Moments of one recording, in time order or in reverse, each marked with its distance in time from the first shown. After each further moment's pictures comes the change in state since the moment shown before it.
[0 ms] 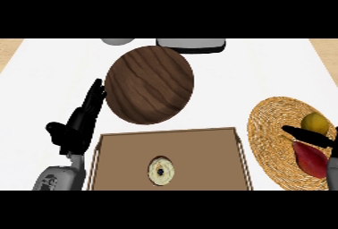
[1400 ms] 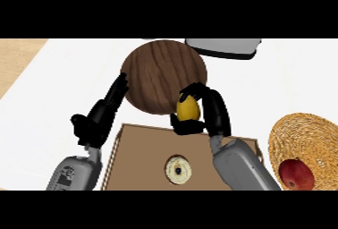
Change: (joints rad) left arm -0.084 -0.057 -0.065 0.007 -0.035 -0.057 0.053; right arm -0.315 0.280 0.686 -0.083 0.145 -0.035 -0.094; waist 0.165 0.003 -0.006
